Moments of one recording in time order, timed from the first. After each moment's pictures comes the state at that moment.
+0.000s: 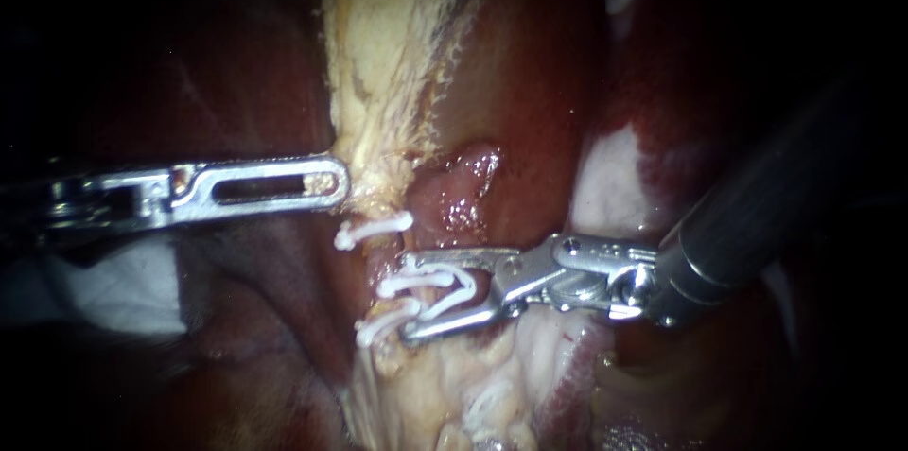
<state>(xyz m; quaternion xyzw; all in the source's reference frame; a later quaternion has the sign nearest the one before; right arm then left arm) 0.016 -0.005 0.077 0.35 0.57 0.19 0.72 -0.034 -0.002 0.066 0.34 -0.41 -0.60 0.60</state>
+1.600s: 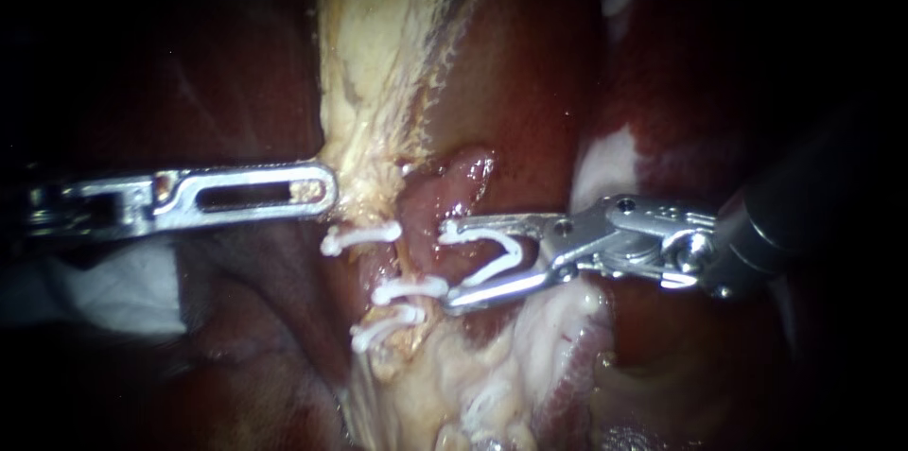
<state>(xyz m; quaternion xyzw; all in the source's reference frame) 0.013 -0.001 0.074 0.36 0.57 0.20 0.72 -0.034 -0.002 0.063 0.34 -0.41 -0.60 0.60</state>
